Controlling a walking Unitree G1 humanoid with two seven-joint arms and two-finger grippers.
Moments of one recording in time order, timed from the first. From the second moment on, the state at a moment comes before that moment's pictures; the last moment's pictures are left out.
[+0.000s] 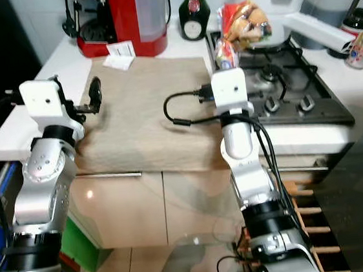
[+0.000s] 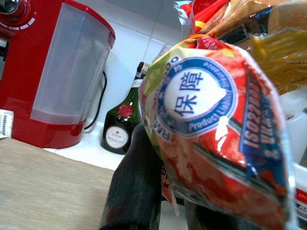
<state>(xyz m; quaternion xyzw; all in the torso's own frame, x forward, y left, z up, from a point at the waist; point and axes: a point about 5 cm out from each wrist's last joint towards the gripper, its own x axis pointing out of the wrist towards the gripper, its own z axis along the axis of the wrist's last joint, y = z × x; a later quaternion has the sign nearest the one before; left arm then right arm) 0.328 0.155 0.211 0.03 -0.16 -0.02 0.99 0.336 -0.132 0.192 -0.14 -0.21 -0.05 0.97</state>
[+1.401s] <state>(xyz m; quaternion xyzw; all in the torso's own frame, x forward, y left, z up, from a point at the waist) 0.328 0.157 0.211 0.02 -0.16 -0.01 0.99 0.338 -0.127 0.186 -0.11 -0.18 -0.04 0.98</state>
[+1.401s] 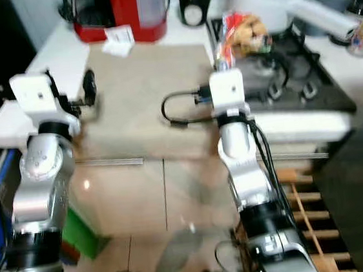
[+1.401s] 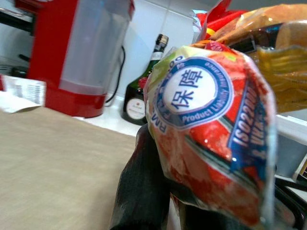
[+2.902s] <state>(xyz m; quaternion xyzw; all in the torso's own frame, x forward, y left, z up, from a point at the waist) 0.328 0.127 0.191 -0.03 -0.12 -0.07 0.99 0.307 -0.169 0.121 -0.06 -0.01 -0.10 0.99</state>
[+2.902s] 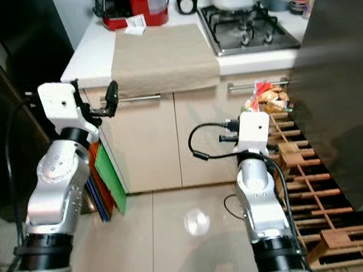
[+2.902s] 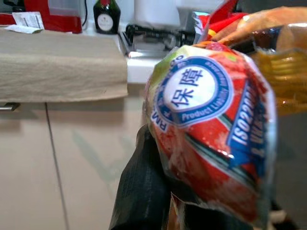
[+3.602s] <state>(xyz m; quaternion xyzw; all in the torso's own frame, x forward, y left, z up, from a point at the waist) 0.332 0.117 0.183 -0.04 -0.10 -0.08 0.99 0.305 -0.171 0.138 -0.11 -0.03 -0.06 0.99</state>
